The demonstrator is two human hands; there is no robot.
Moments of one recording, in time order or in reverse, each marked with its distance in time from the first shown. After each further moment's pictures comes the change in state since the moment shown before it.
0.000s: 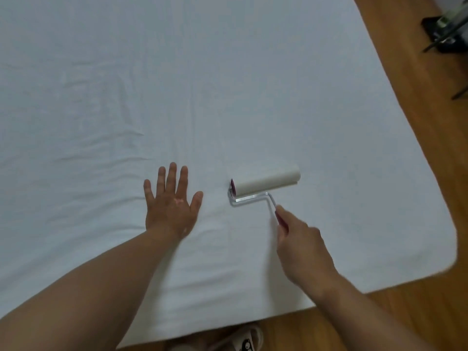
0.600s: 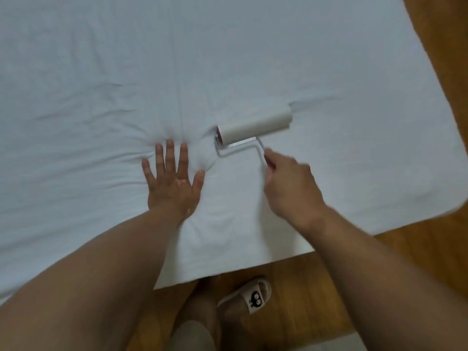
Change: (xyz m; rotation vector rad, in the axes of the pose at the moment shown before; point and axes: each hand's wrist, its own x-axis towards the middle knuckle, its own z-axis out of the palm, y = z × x) left_hand -0.045 0.011 0.042 0.044 0.025 0.033; right_hand 0.008 -0.004 0.018 -0.042 0.050 -0.069
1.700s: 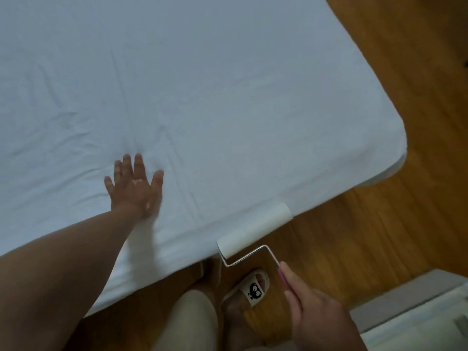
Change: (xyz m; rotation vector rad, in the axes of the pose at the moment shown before) left_hand -0.007 0.016 -0.045 -0.024 -0.155 -0.092; right_hand -0.226 0.131 -0.009 0.115 -0.124 0.175
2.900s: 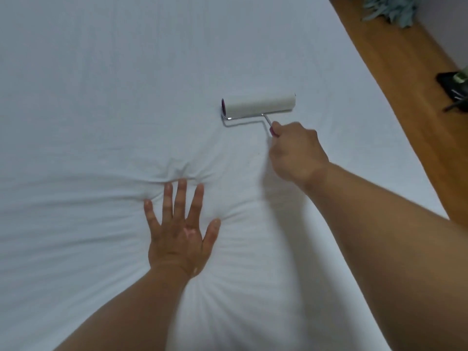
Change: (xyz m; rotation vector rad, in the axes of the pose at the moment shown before) left_hand 0.434 0.125 -0.103 0.000 0.328 0.126; right_hand 0.685 -0.452 -0.228 -0.352 0.283 -0.391
